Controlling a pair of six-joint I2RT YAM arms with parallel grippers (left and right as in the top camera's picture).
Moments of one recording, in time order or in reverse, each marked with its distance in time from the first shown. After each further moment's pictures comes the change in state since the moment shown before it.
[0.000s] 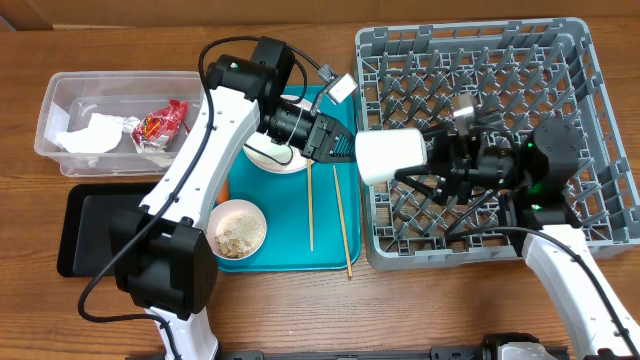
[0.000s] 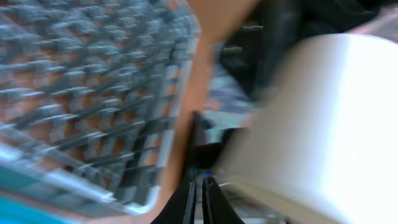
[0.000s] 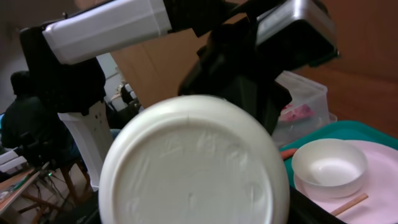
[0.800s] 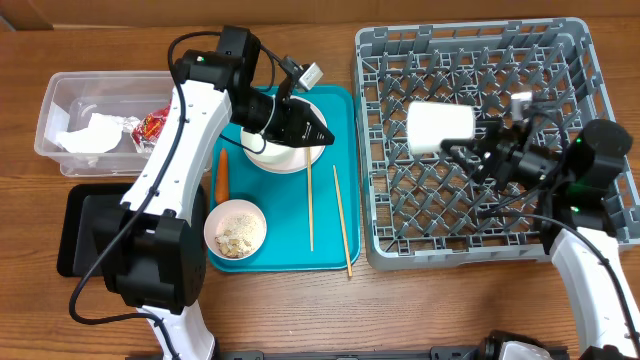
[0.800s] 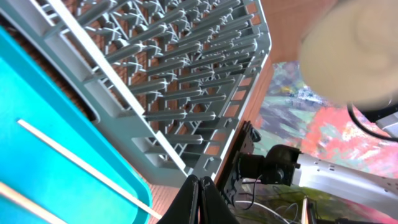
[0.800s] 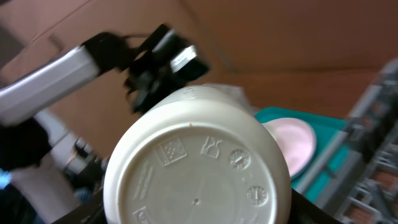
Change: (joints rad) left arm 0.106 0.001 0.000 0.039 -0.206 -0.160; right arm -0.240 -0.005 0.001 -0.193 0.089 0.026
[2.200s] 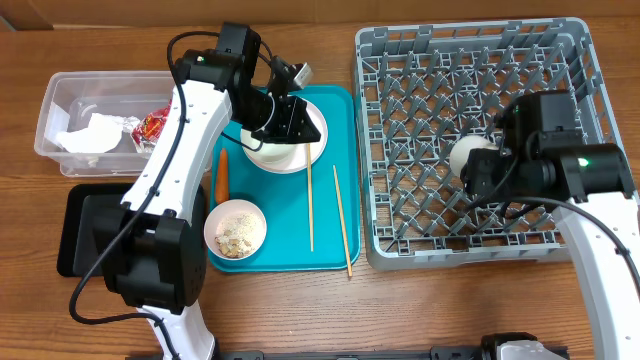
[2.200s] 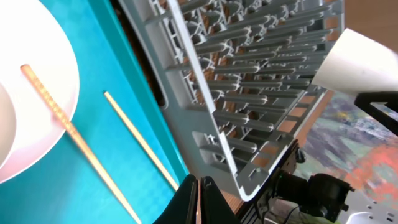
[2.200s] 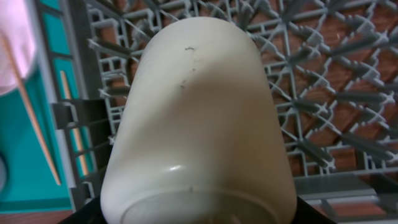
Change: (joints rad) left arm 0.000 0.000 0.000 0.051 -0.253 -0.180; right arm 0.300 0.067 0.571 -1.595 1.284 -0.221
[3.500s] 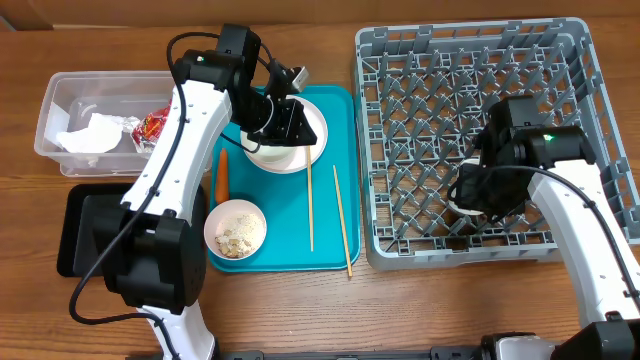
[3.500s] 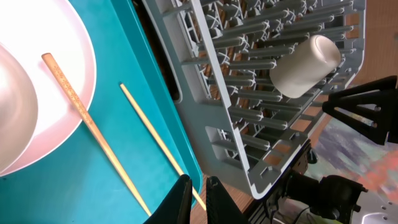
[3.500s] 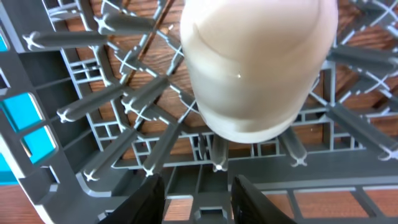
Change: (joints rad) left arm 0.000 0.000 0.000 -0.018 -0.052 0.000; right arm 0.002 0.139 -0.067 -0.025 -0.058 -0.024
